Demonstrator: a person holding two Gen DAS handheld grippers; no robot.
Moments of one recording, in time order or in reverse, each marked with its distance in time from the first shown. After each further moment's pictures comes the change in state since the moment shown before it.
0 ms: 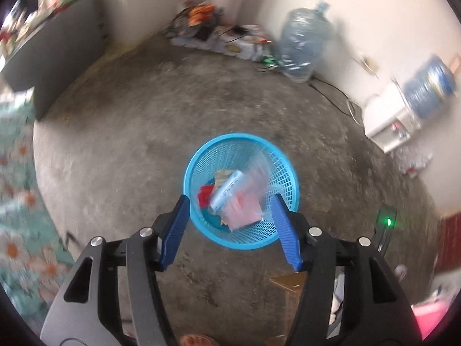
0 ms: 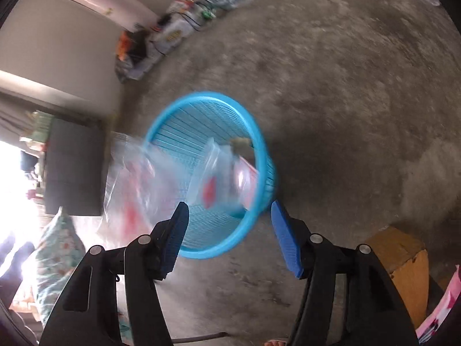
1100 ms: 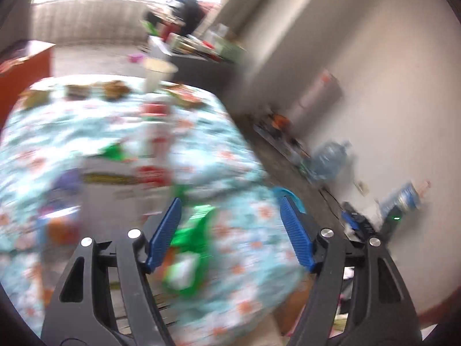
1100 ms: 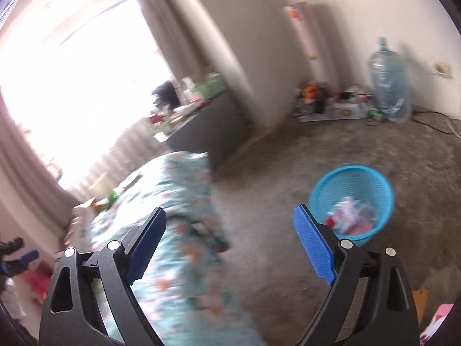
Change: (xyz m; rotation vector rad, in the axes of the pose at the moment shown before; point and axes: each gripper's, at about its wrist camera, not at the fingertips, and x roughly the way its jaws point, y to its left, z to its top) left arm -0.448 0.252 -0.359 -0.451 -0.519 0.044; right arm -0.241 0.185 -0.224 -0.746 -0.223 0.473
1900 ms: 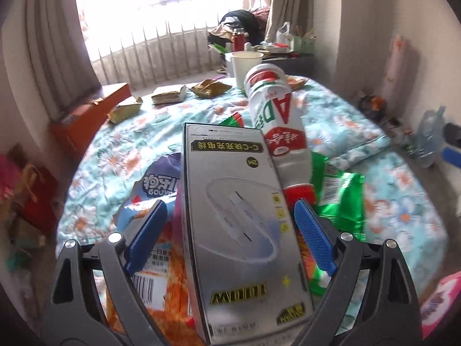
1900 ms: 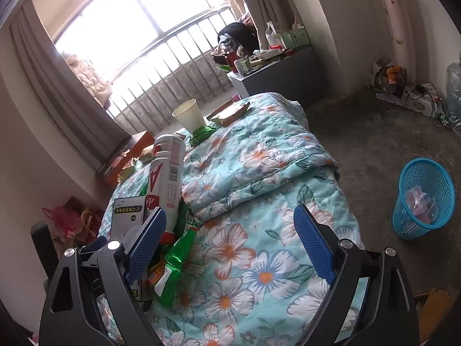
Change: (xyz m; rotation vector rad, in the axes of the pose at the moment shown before) left arm 0.061 0.032 -0.047 0.233 -0.059 0.573; right arm 0.043 0.172 -0.036 -0.162 0.268 0.137
